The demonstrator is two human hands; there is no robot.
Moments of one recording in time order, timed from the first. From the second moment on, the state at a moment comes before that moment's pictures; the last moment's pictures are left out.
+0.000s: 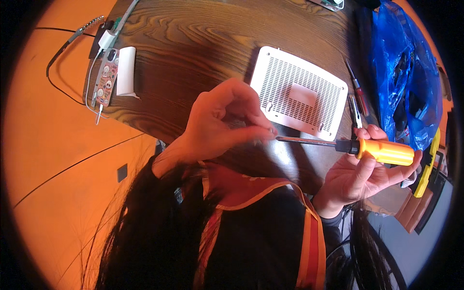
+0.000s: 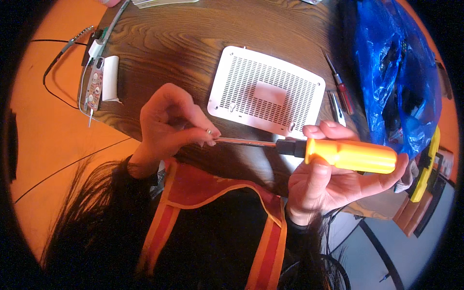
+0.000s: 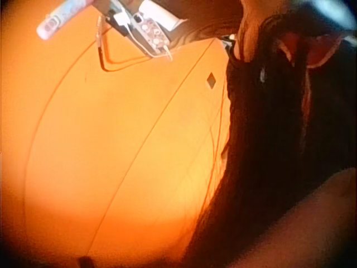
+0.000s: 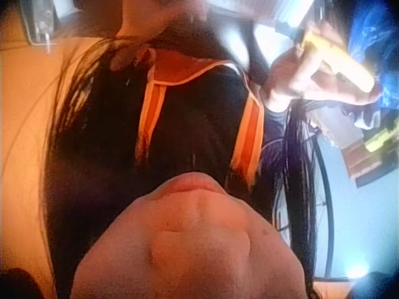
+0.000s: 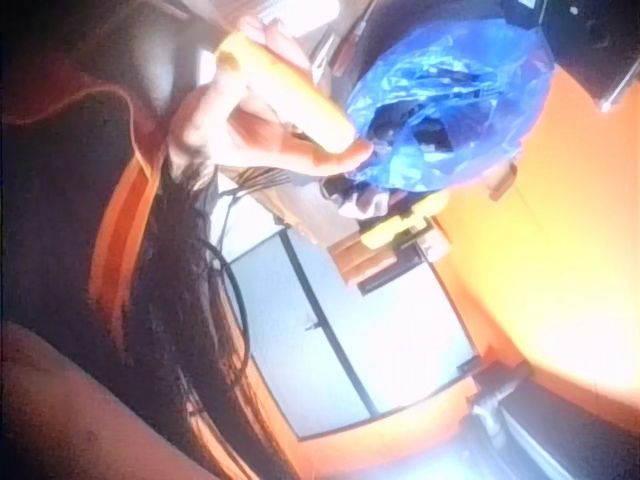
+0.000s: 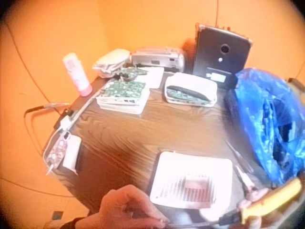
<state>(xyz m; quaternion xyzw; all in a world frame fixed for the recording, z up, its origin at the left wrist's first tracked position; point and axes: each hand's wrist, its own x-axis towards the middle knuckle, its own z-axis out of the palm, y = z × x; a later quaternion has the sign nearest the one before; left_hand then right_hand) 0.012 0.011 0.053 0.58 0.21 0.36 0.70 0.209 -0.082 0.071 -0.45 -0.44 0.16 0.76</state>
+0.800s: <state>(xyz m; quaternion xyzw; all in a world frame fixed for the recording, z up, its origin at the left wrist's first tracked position) 0.009 0.003 0.052 0.74 0.21 0.34 0.55 0.196 -0.079 0.081 -0.44 -0.47 0.15 0.75</state>
